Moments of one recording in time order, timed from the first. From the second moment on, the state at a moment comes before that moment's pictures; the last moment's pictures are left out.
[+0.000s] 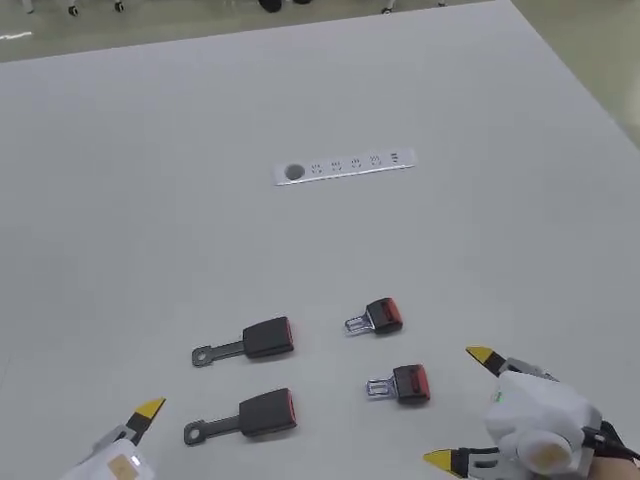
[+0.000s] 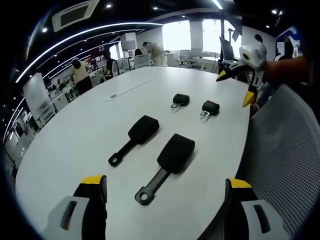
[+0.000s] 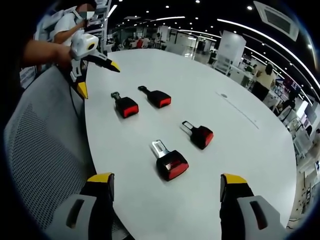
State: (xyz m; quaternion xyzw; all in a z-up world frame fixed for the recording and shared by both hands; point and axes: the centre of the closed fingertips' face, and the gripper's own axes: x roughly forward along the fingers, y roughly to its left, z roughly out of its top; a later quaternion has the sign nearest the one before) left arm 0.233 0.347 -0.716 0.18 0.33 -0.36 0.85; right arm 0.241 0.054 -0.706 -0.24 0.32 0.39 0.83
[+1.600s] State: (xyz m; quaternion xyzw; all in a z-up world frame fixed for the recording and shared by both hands) left arm 0.254 0.314 -0.744 0.25 0.35 -0.44 0.79; right arm 0.257 0.070 -0.727 -0.33 0.33 0.46 0.75
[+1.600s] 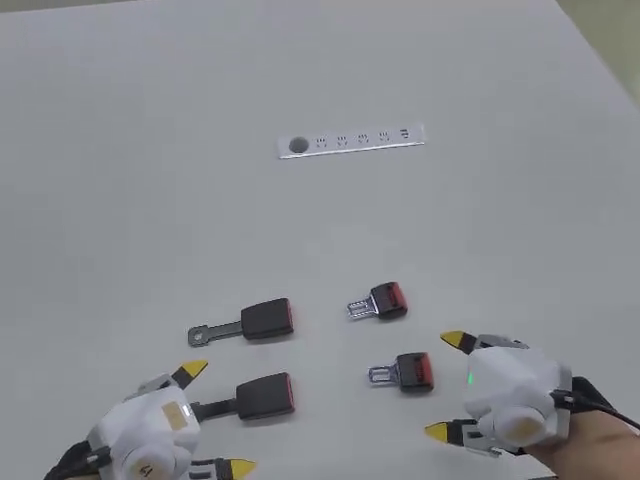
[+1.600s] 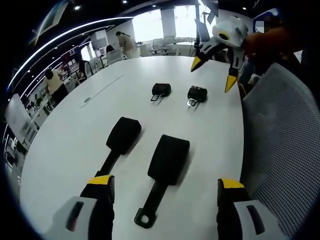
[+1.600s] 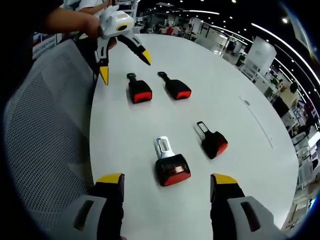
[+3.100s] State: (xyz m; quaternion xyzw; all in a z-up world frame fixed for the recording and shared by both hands) left arm 0.261 0.292 -0.777 0.24 0.40 -0.52 0.72; right arm 0.277 0.077 -0.765 -0.30 0.38 0.55 0.68
